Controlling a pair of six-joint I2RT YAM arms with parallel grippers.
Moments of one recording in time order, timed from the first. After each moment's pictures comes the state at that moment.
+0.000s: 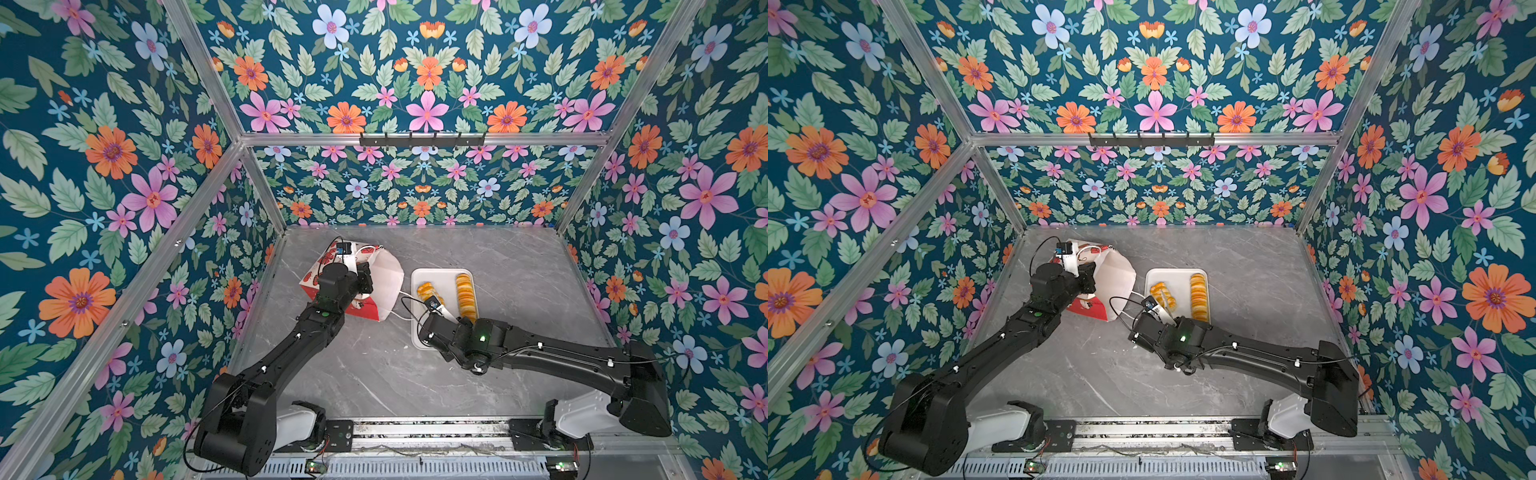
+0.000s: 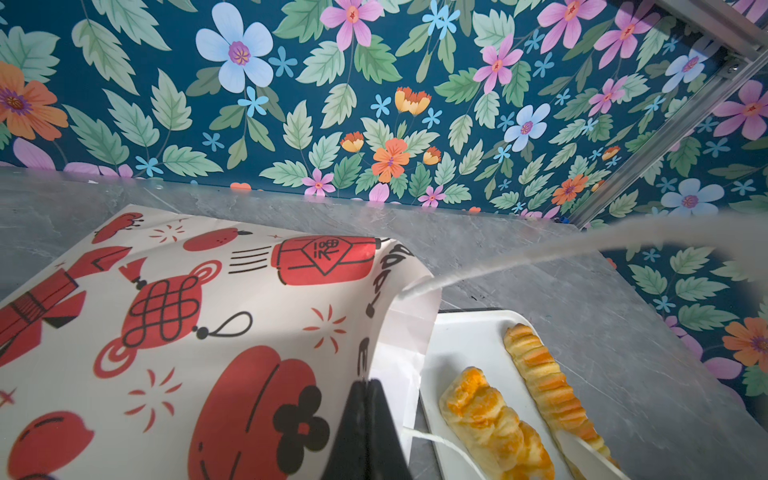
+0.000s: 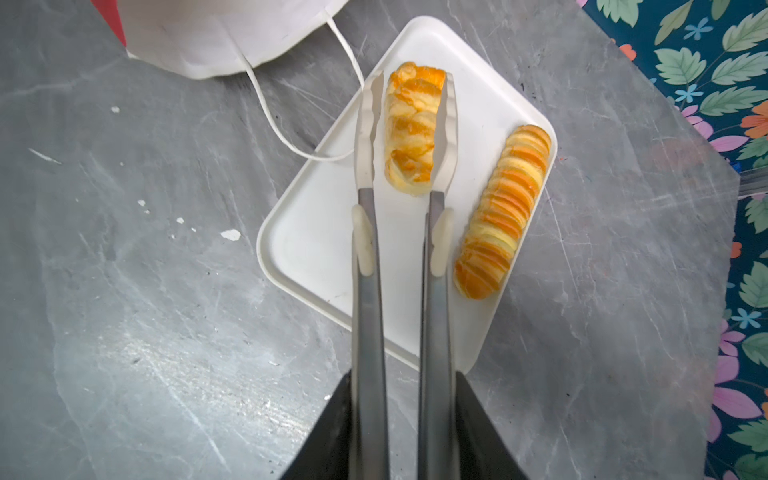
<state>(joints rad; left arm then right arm) -0.35 1.25 0.72 0.25 0.02 -0.31 1.15 1.44 1.16 -0.87 0.59 0.42</state>
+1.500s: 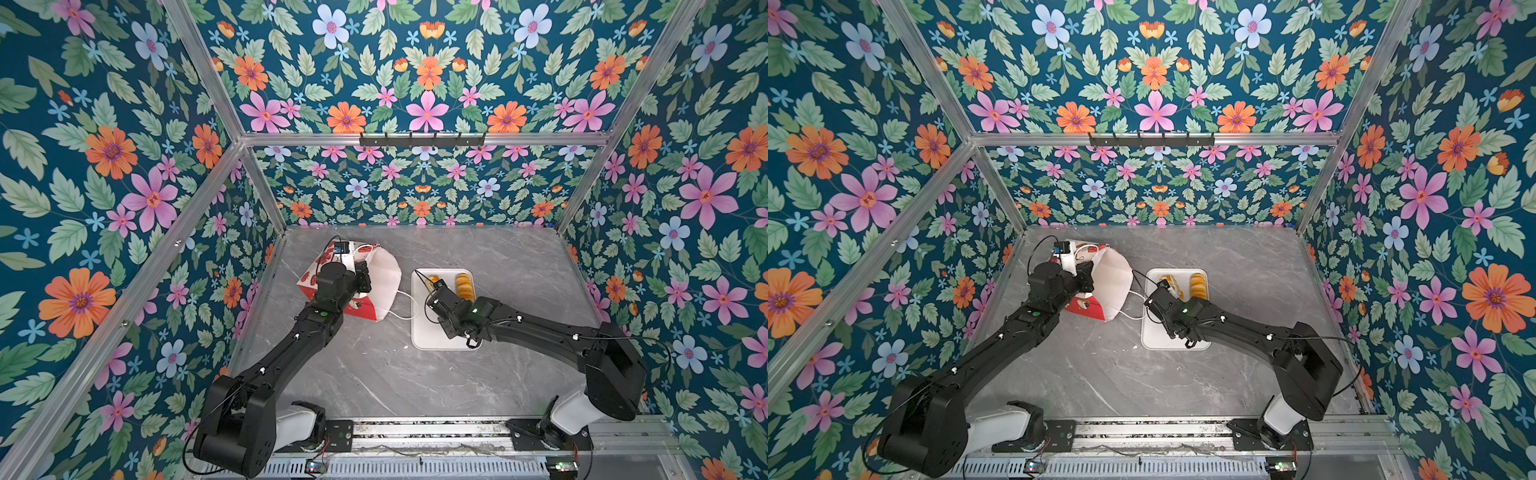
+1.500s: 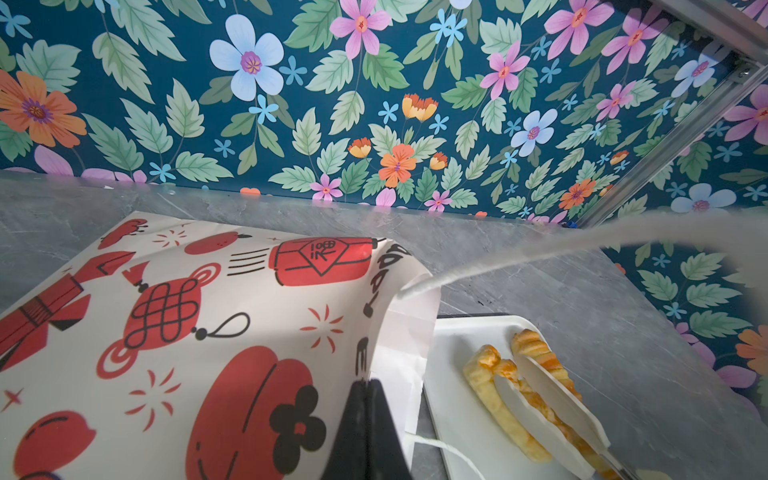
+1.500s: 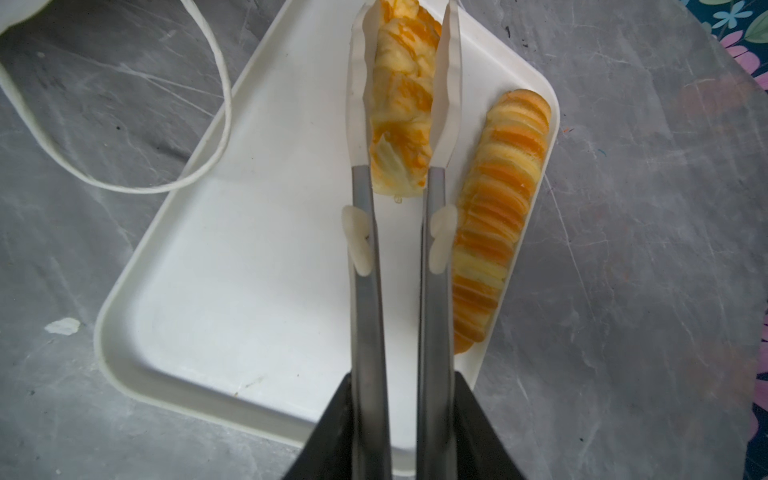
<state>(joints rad) -0.34 1.24 0.73 0.24 0.01 -0.30 0.88 1.57 1.12 -0.69 0.47 0.29</state>
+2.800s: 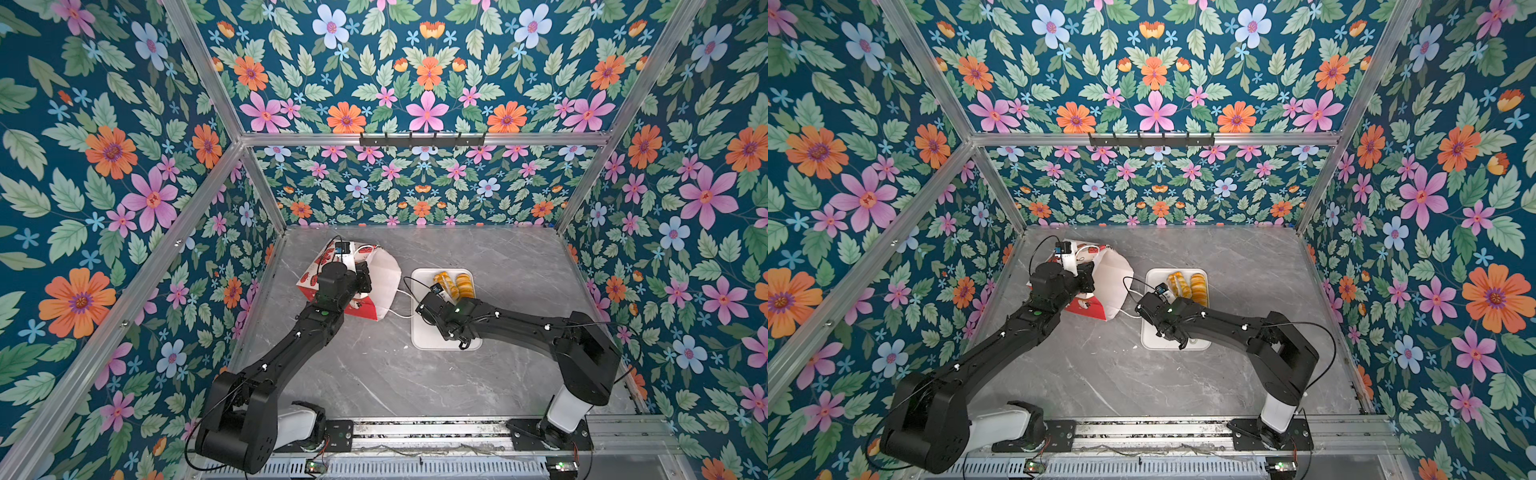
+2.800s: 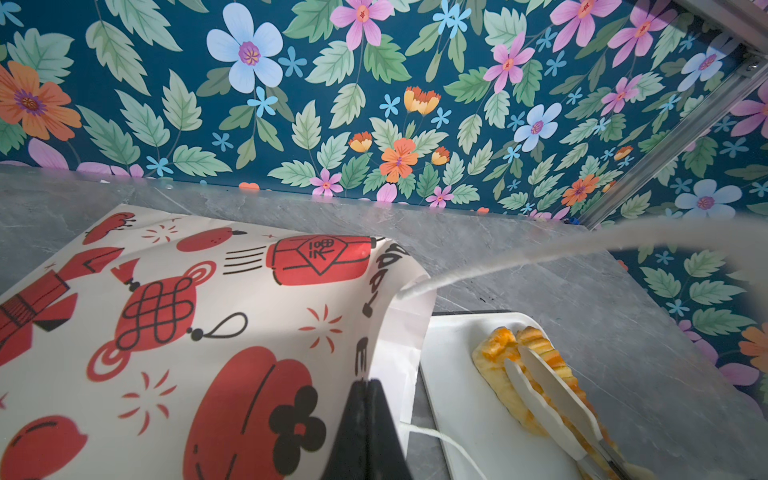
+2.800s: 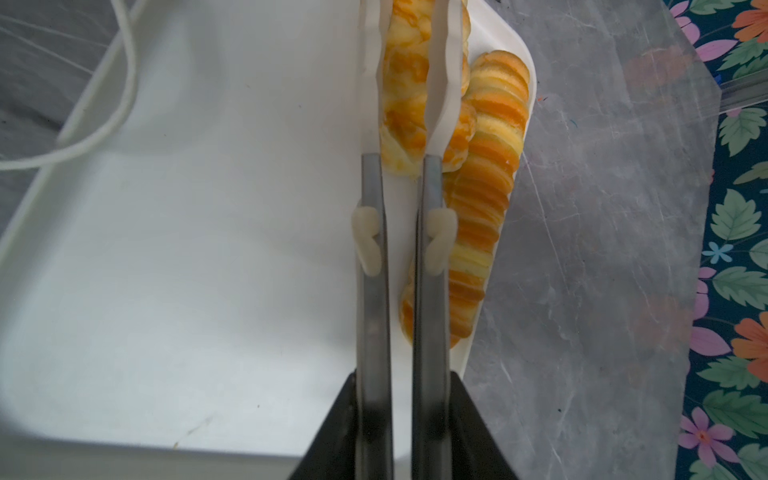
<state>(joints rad) -0.34 1.26 0.73 0.25 0.02 -0.30 0.91 1.72 1.18 -0.79 0.61 0.40</state>
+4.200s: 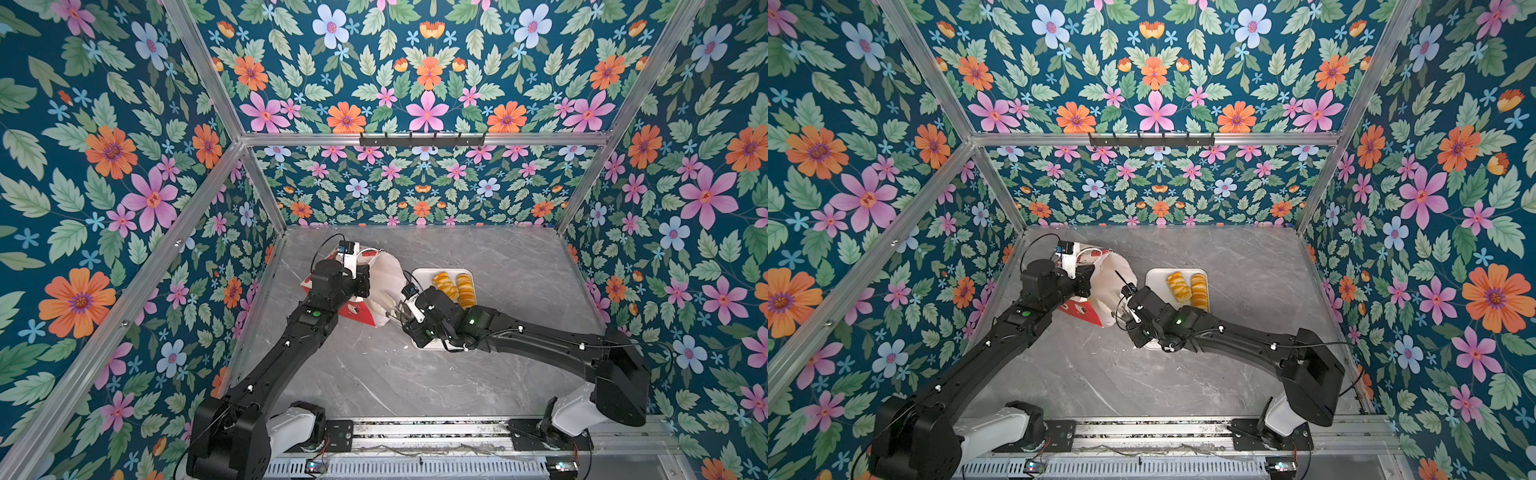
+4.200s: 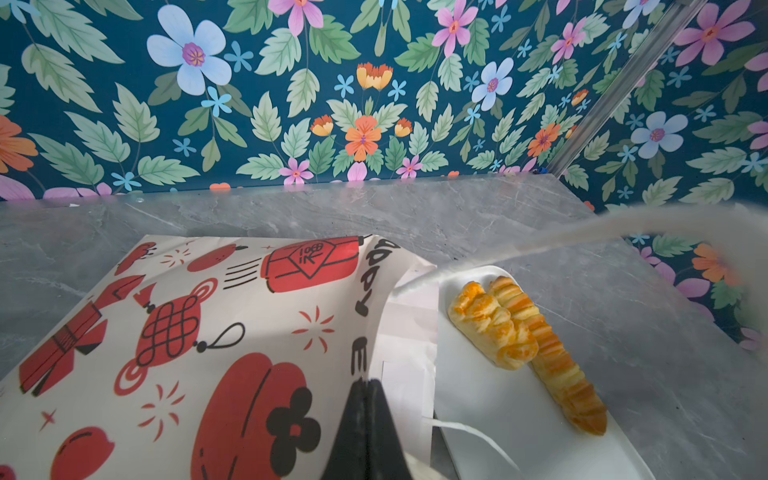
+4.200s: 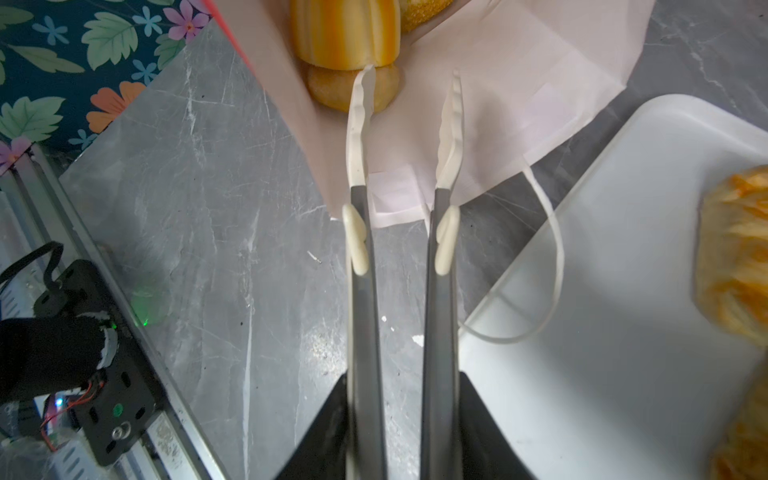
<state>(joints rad) -0.34 1.15 0.78 0.02 0.14 -0.16 0.98 1.57 1.14 -0.36 0.03 0.31</state>
